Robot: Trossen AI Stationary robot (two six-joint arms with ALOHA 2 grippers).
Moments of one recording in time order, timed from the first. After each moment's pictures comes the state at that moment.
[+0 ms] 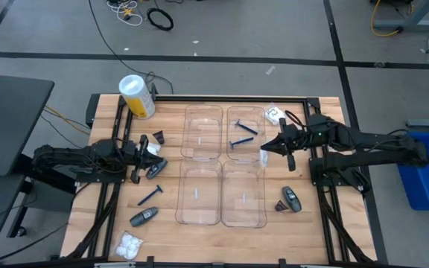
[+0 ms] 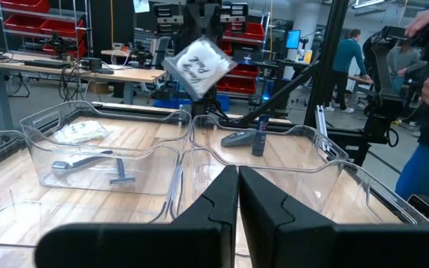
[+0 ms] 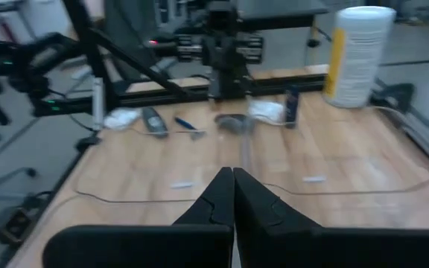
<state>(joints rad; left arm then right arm) -0.04 0.01 0.01 0.04 -0.01 -0.13 -0.15 0.75 0.64 -0.17 -0.25 0.06</state>
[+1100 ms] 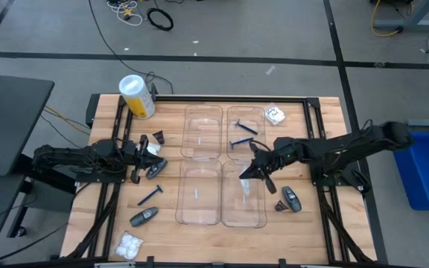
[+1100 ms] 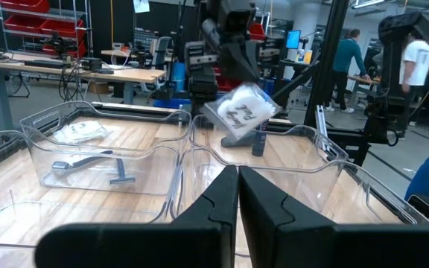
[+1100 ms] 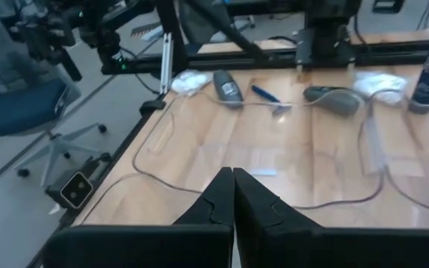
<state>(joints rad) -0.04 0.01 0.01 0.04 -0.01 -0.13 0.10 1.18 0.64 0.18 -0.27 0.10</state>
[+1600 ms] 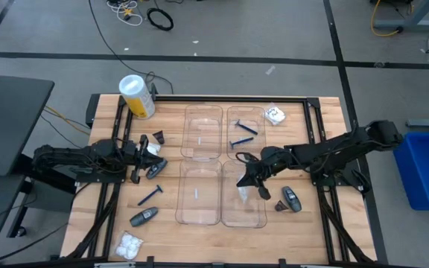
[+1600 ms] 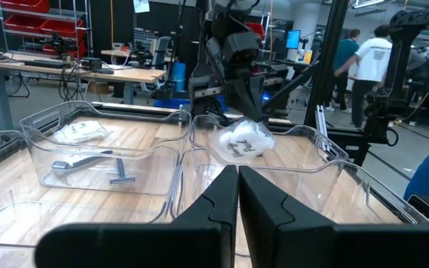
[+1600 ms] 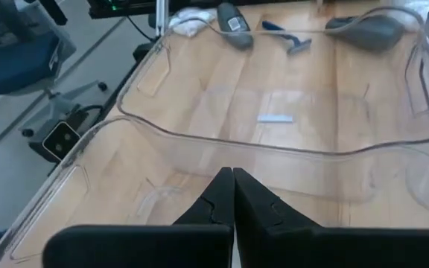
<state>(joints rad) -0.04 0.01 0.01 0.04 -0.01 -0.13 0.13 1.35 0.64 0.18 -0.27 0.10</state>
